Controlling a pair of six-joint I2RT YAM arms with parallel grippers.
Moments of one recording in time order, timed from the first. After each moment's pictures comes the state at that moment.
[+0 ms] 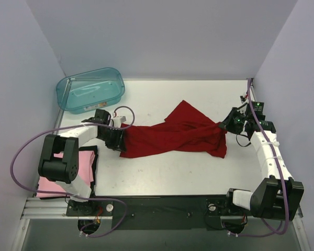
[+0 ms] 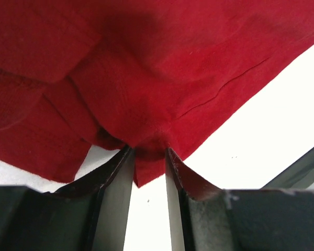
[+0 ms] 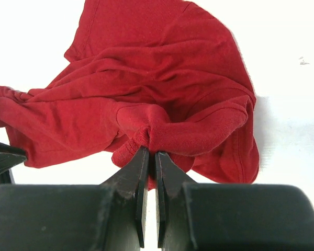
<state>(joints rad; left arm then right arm) -0.17 1.67 0.92 -0.56 0.50 0.00 -0.13 1.22 0.94 -0.56 -0.35 0.33</state>
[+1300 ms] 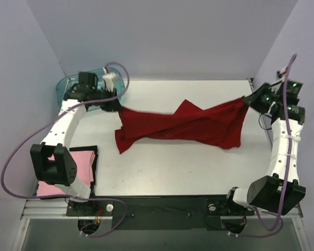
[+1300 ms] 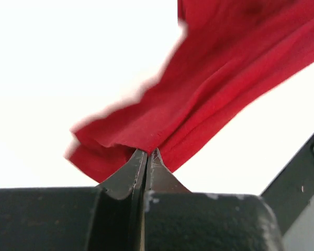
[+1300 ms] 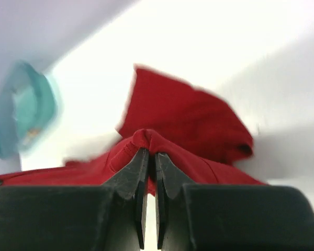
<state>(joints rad) -0.13 1.61 1.37 -0.74 0.61 0.11 -0.33 1.28 1.26 -0.68 -0.42 0.38</state>
